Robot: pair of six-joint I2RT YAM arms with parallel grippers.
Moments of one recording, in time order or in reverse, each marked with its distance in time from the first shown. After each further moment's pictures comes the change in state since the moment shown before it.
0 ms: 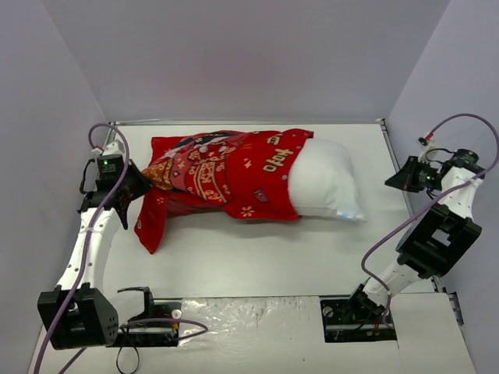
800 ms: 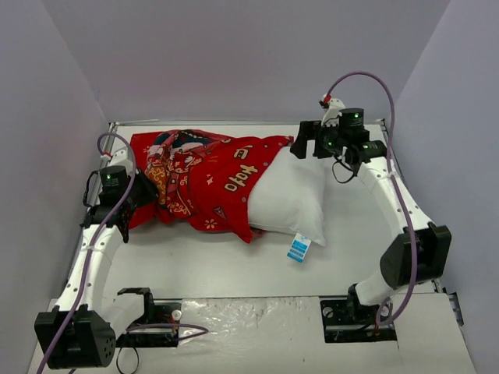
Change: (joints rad) left arm -0.052 -0.084 -0.094 0.098 0.066 0.065; right arm 0.828 -0.226 0.009 0.464 0.558 0.593
